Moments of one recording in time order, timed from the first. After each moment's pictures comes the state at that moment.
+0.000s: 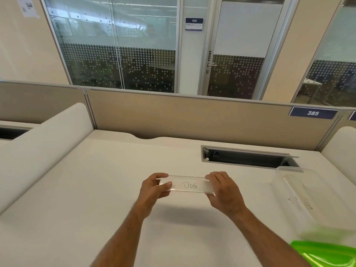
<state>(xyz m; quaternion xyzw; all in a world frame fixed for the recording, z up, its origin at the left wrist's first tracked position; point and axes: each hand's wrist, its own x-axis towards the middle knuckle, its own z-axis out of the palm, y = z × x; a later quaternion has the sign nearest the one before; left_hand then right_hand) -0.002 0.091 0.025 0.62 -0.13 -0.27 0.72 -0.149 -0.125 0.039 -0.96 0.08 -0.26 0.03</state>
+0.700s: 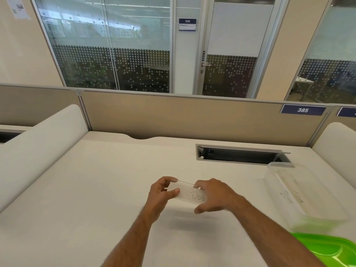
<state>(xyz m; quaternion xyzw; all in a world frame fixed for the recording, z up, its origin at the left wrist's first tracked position) -0.040 0.069 0.021 0.61 -0.20 -0.27 0.72 -0.150 -0.121 0.064 -0.98 0.14 0.07 0.14</state>
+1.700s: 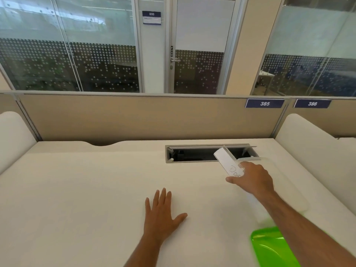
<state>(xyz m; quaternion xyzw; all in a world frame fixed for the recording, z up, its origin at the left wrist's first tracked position) -0.076 -0.037 -0.063 0.91 -0.40 -0.05 0.11 -0.247 -0.285 0.084 -0.86 0.49 -0.13 0.08</state>
